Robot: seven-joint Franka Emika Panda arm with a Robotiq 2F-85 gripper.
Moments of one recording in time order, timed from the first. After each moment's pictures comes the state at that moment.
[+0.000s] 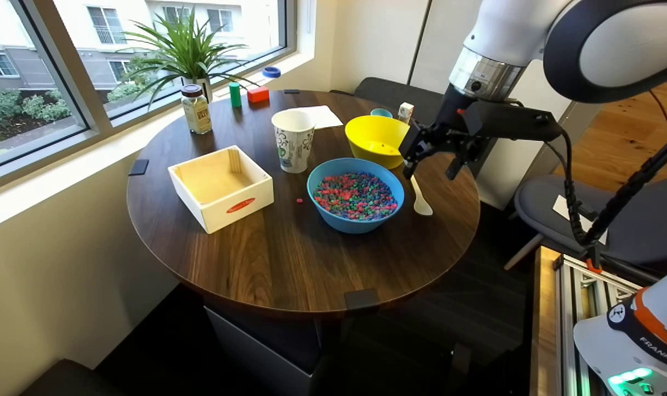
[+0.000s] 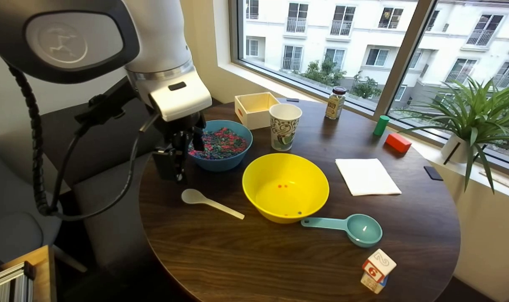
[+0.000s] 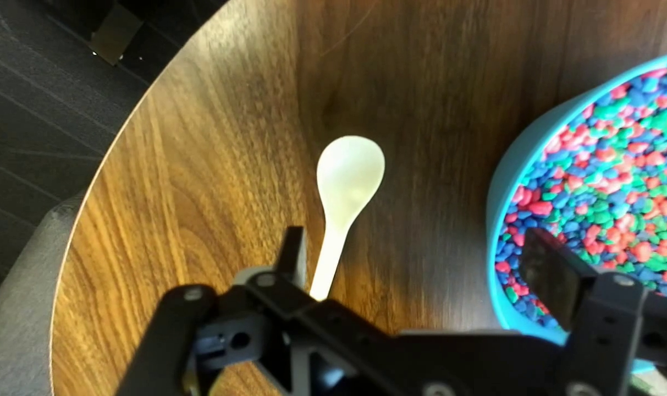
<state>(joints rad) -0.06 -0.33 0.16 -2.43 0.09 2.23 0.82</state>
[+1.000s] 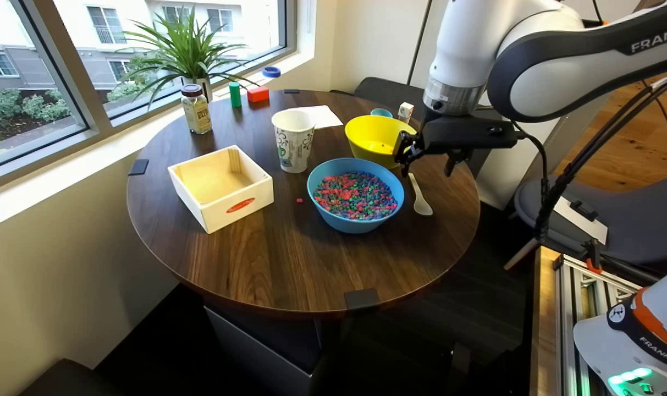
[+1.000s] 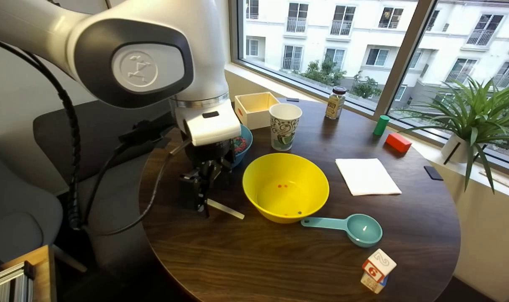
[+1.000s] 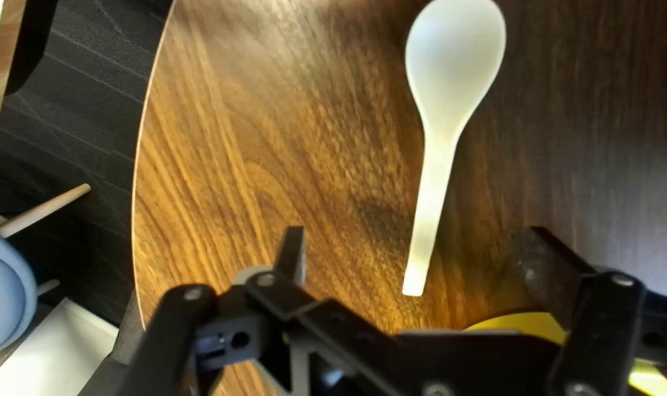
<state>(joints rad) -0.10 -0.15 0.13 -2.34 -0.17 2.18 1.09</state>
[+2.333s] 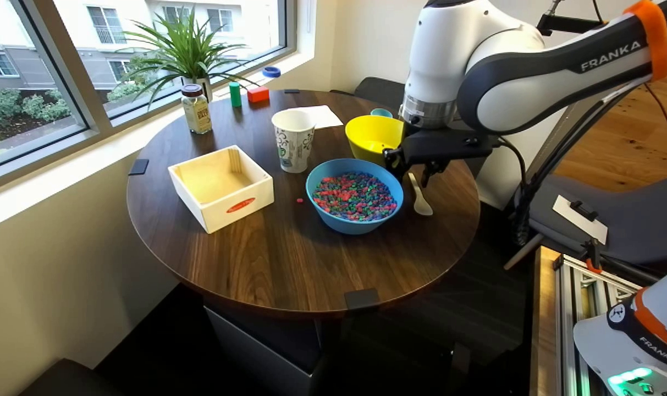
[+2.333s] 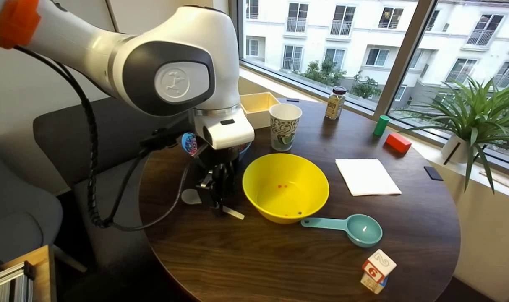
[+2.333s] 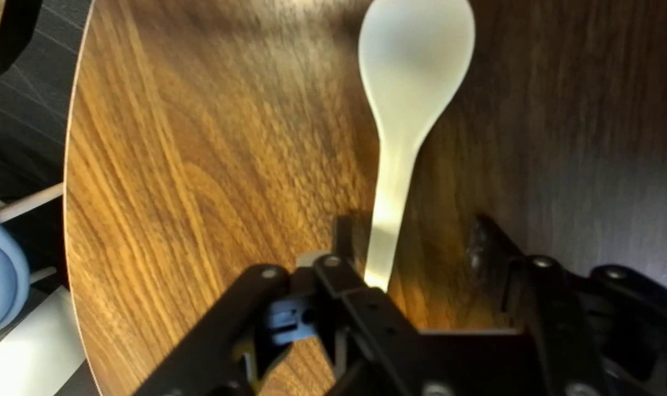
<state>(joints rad) -0.03 -0.03 0.09 -2.27 -0.21 2.18 1.10</state>
